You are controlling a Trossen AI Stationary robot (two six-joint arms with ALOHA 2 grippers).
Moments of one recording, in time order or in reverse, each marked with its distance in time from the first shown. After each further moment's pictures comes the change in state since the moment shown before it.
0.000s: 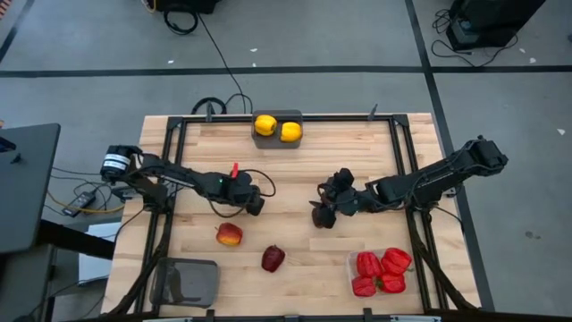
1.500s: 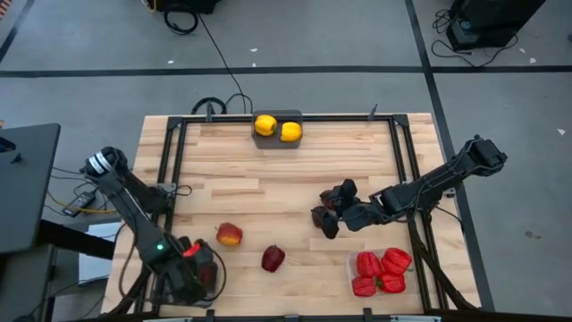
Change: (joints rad) left arm -0.854 -0.115 0.265 -0.388 0.319 -0.322; right arm 0.119 0.005 -0.004 0.015 0.099 0.169
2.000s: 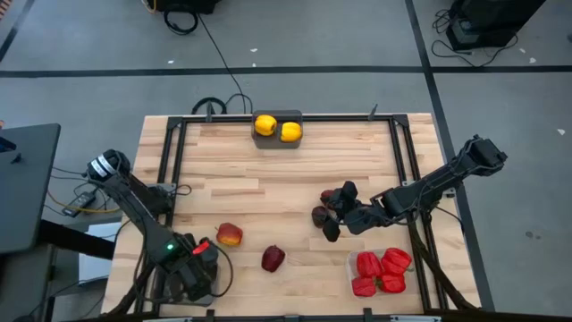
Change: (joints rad) left arm 0.061 0.042 -0.002 -0.032 0.060 0.085; right arm 0.031 0.000 0.000 0.000 0.006 0.015
